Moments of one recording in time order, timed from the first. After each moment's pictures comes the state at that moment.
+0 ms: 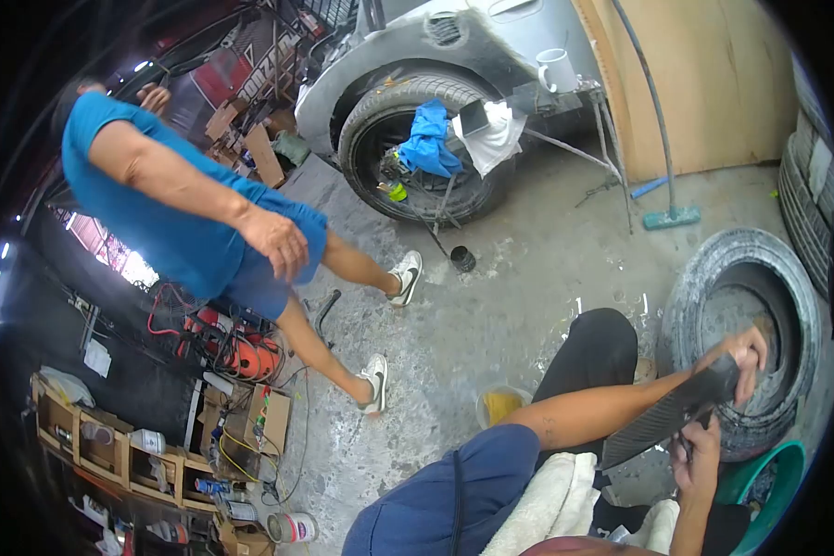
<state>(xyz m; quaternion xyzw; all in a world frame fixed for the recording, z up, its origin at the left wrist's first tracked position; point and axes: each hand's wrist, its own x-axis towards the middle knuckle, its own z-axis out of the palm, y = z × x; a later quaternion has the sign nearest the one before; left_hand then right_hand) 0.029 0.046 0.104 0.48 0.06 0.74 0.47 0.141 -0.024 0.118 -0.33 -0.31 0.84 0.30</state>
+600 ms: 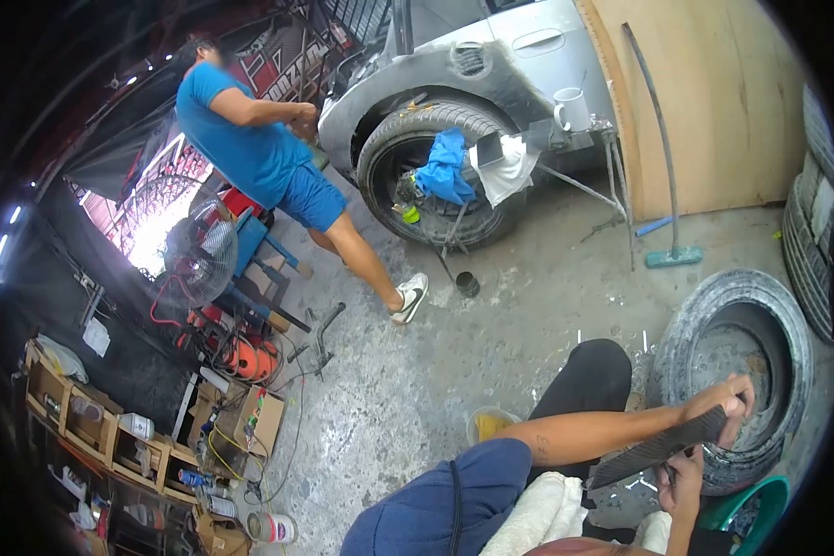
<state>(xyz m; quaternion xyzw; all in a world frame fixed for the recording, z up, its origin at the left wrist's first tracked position) 0.012 0.044 0.119 0.66 0.21 0.58 0.42 0.152 -0.007 0.075 -0.31 -0.28 0.87 0.25</state>
